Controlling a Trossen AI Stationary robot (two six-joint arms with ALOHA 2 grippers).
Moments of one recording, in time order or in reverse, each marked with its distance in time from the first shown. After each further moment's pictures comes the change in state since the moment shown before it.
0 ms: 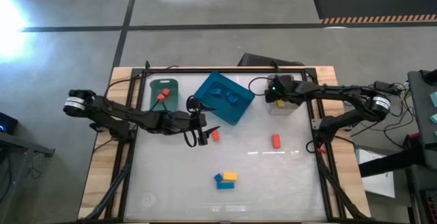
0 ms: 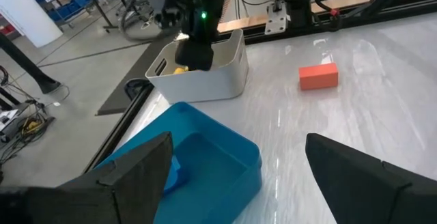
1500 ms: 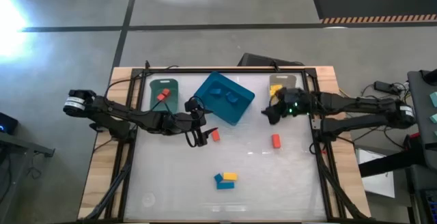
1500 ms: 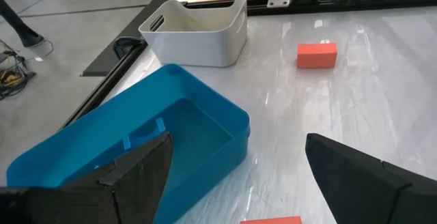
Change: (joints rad) left arm -0.002 0.001 -0.001 -0.110 0.001 -0.177; right arm 0.392 -0.427 0.033 0.022 -0.409 0.034
